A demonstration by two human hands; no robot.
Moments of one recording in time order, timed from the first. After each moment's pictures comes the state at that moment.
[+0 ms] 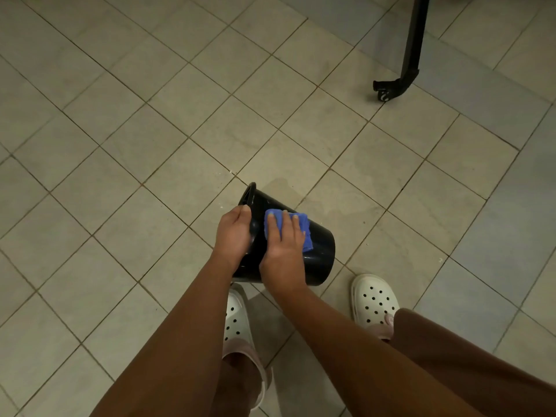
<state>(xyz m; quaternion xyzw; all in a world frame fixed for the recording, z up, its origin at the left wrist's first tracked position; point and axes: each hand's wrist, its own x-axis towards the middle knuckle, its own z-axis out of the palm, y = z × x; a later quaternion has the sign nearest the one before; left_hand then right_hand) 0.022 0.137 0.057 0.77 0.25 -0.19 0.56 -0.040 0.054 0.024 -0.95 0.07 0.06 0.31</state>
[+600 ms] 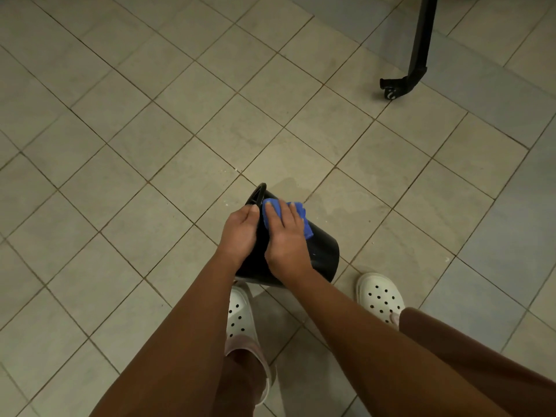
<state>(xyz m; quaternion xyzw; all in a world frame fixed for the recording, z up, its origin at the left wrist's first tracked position) 0.021 0.142 0.058 0.79 0.19 -0.21 0.54 -0.017 0.047 0.024 -0.93 0.02 0.05 0.37</state>
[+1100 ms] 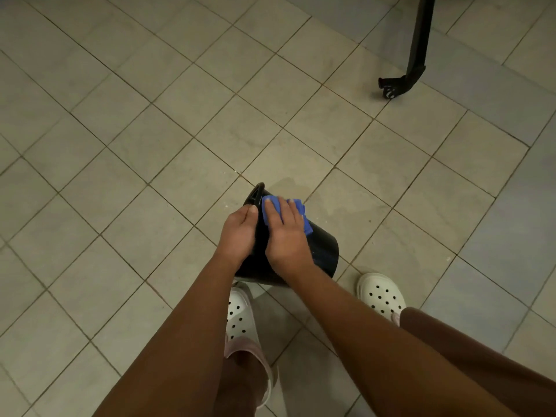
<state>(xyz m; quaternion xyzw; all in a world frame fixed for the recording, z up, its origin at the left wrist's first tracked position) 0.021 0.143 0.060 0.79 0.19 -0.21 0.55 -0.009 0.043 0.024 -0.93 0.01 0.07 0.35</state>
